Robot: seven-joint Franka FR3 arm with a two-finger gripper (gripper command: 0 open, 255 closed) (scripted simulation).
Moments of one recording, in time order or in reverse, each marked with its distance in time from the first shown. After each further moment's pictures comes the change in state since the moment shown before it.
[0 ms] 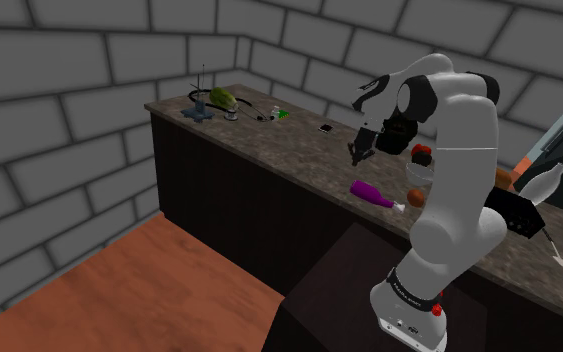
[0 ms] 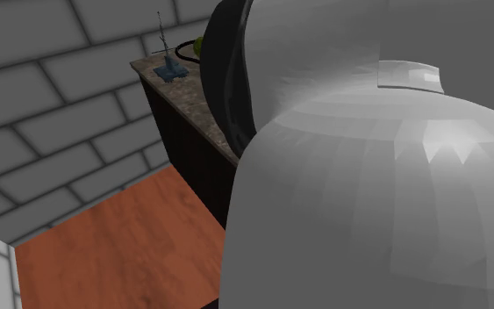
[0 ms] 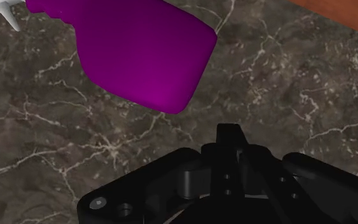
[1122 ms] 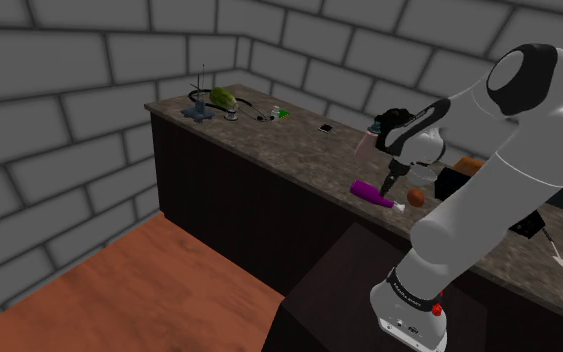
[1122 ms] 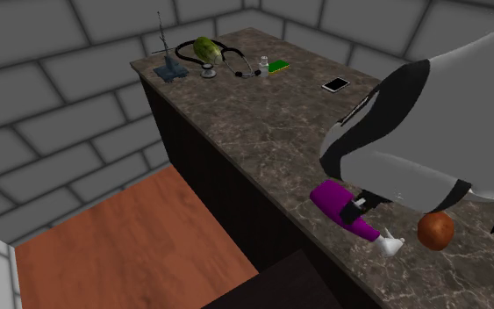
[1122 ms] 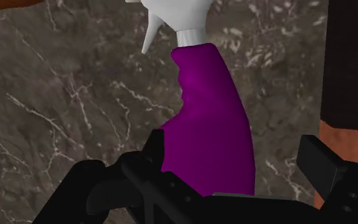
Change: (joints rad) arm 0.006 -0.593 -0.118 -0.913 -0.386 0.749 -0.994
